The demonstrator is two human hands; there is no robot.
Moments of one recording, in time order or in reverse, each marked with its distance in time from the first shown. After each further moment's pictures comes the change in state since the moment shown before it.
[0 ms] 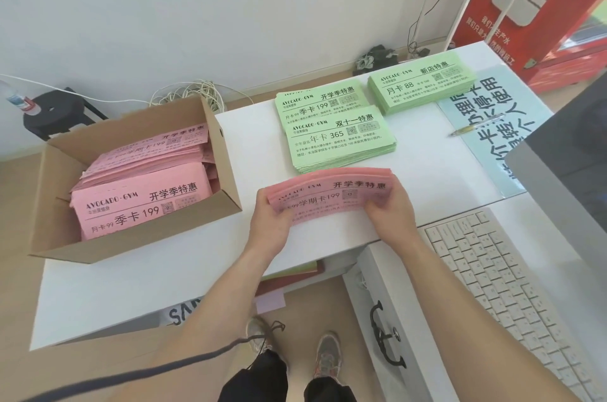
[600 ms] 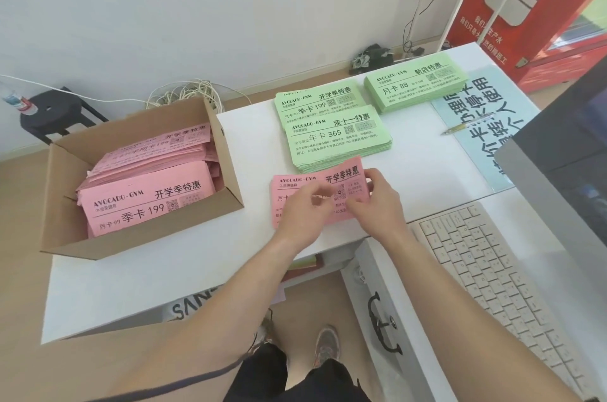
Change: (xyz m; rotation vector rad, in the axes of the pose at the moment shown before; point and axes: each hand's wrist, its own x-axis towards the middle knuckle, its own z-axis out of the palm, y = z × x) left_hand -0.014 0.033 0.032 0.233 -0.216 0.129; right_hand -0.017 -0.041 0.012 -0.209 -0.040 0.066
